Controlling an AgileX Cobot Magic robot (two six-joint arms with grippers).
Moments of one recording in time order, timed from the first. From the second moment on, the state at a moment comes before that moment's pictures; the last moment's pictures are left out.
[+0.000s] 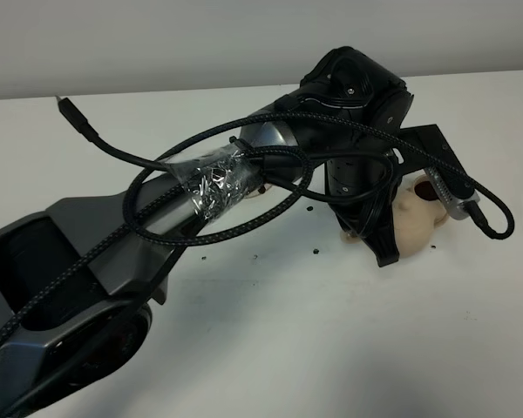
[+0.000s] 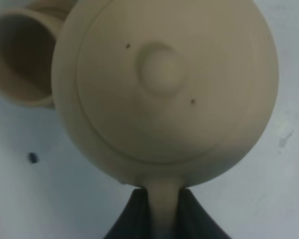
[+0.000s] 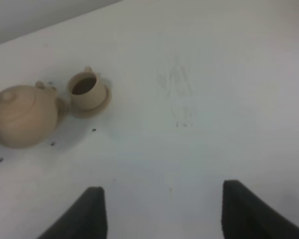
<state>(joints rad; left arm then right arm) -0.86 2.33 -2.14 0.15 1.19 0.39 -0.15 -0.01 -0.50 0.11 1.08 0.02</state>
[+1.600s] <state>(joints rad) -0.65 2.39 -2.14 0.46 0.88 1.07 -0.15 -0.01 -0.50 0.11 1.08 0.02</state>
